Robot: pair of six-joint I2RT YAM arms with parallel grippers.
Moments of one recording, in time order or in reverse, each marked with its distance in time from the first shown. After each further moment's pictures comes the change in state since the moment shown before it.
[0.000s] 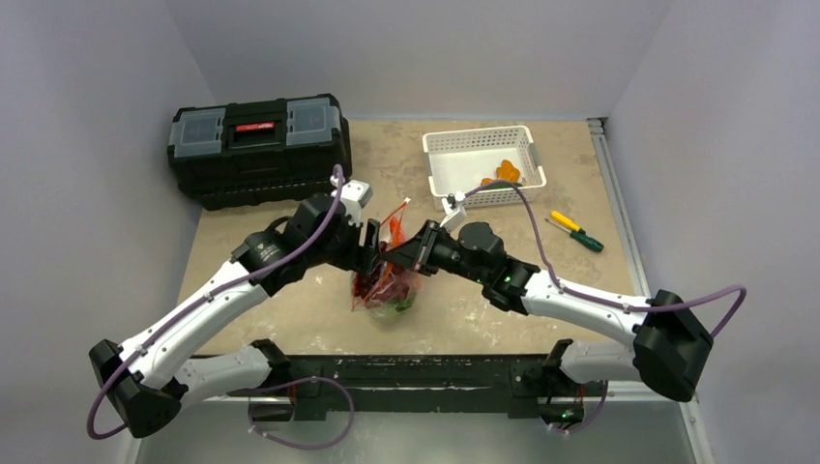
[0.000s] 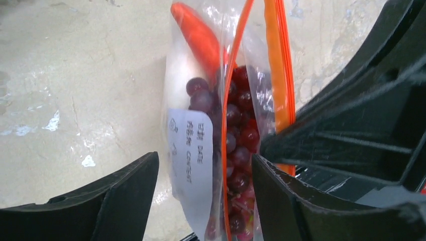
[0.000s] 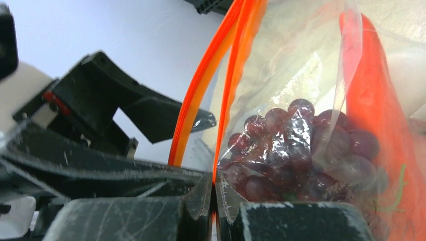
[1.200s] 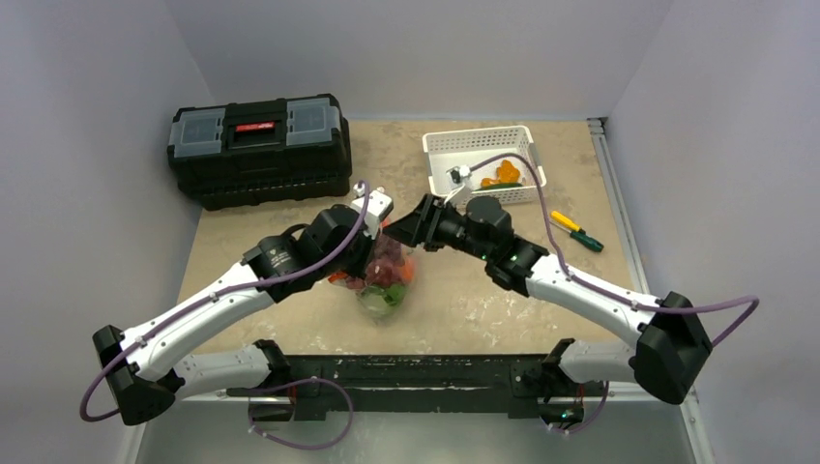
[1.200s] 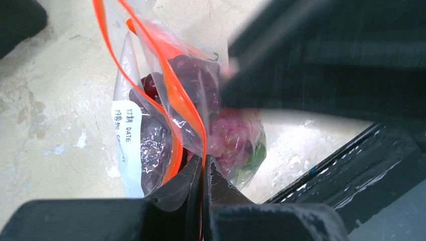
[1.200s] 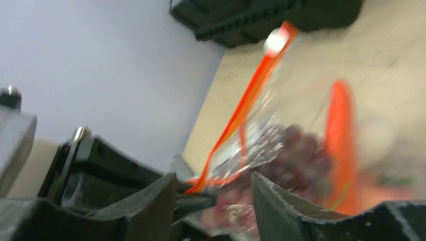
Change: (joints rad) left arm -0.158 0.010 0.013 -0.002 -0.188 0.092; right arm -0.066 0.011 0.140 -0.124 -0.016 -0.138
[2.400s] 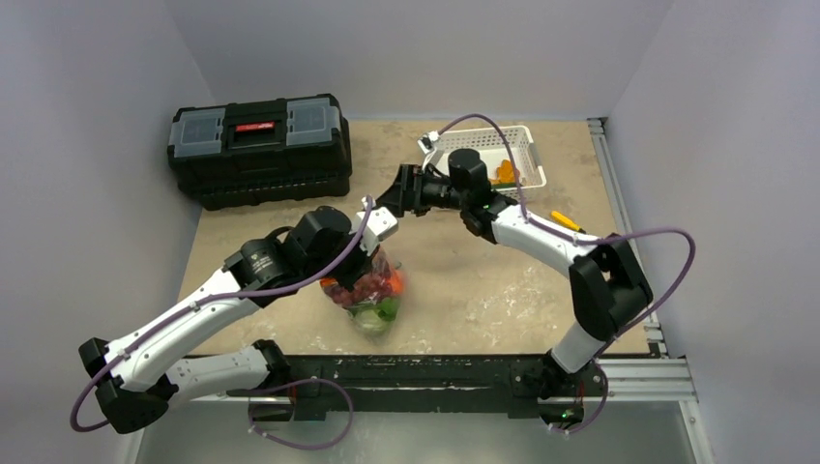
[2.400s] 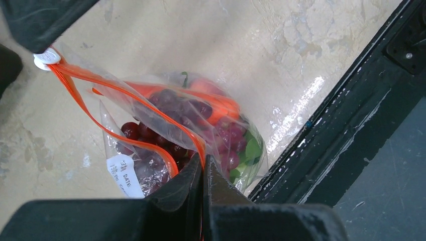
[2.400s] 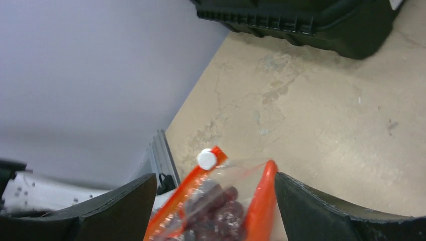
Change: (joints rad) left arm 0.003 -0.066 0.028 -0.088 0.206 0.275; right arm -0.258 0.438 0.290 0.109 -0.541 -0.291
